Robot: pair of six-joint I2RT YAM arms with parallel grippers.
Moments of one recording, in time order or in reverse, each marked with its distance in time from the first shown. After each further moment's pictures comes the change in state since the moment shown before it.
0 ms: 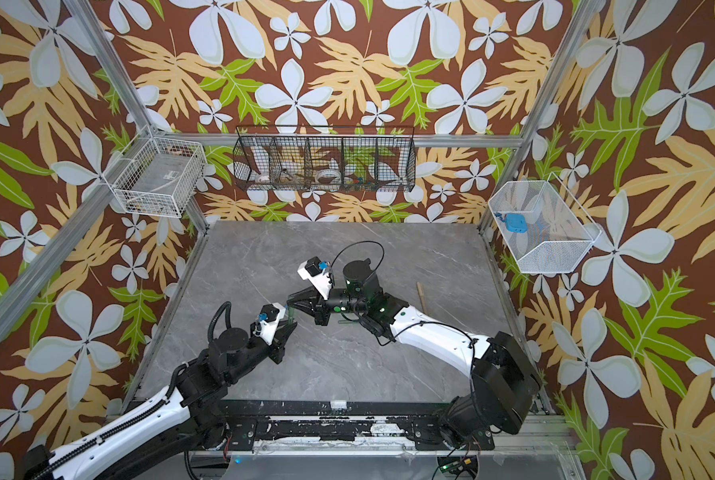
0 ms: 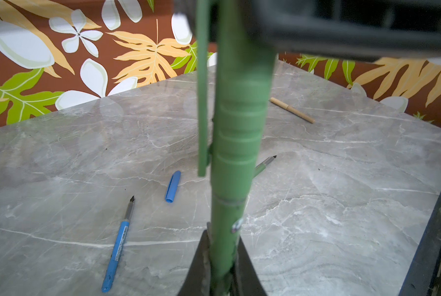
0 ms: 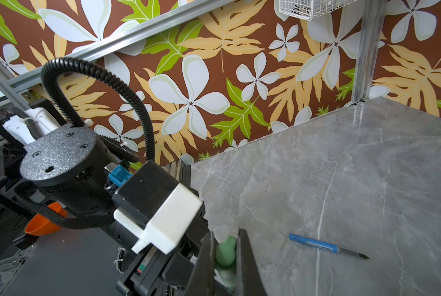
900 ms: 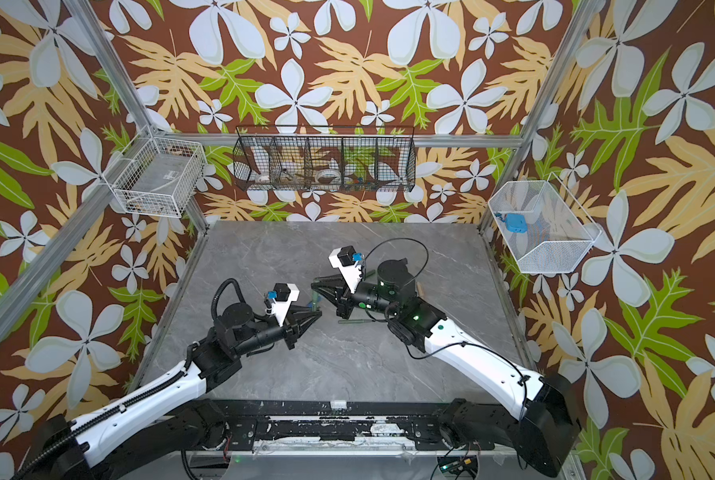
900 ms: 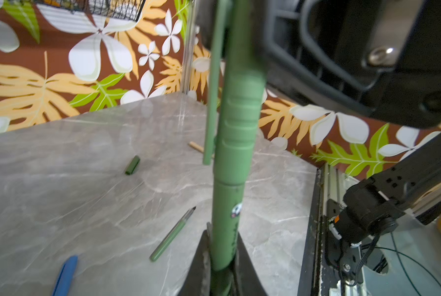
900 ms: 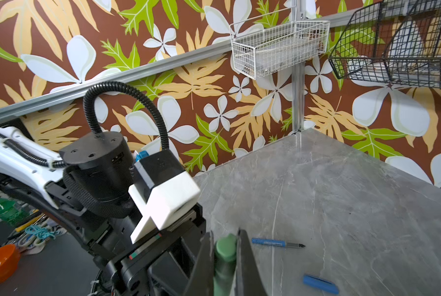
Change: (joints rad) left arm 0.062 0.247 0.135 0.325 0.475 -0.161; right arm -0.100 -0.270 -0.048 -0.083 0.124 0.013
